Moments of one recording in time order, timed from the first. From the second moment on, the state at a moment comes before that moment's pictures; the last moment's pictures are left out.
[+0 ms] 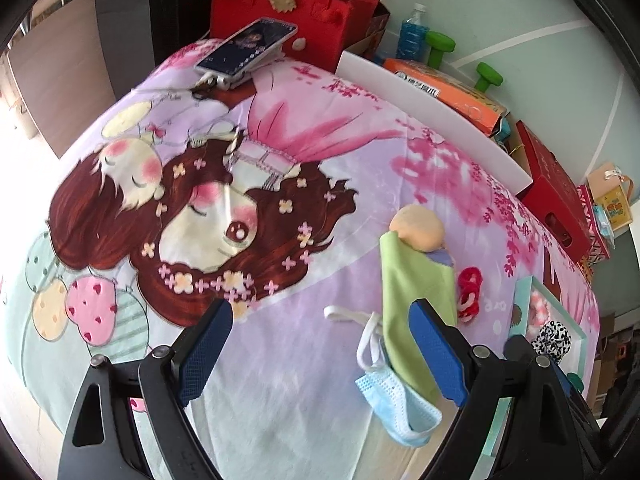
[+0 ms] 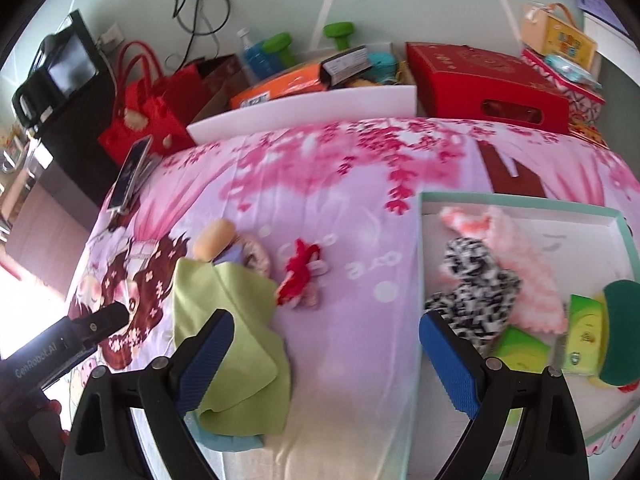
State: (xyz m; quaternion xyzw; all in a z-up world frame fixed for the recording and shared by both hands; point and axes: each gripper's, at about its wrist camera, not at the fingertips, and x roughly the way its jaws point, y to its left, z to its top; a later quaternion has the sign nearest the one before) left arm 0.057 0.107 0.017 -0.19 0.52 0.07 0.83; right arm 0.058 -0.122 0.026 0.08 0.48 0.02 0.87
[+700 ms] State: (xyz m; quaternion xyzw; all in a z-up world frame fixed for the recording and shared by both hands) left arm 0.060 0.100 -0.001 -0.22 0.55 0.04 0.80; right arm 0.065 -0.098 -0.002 0.07 0.52 0.06 0.85
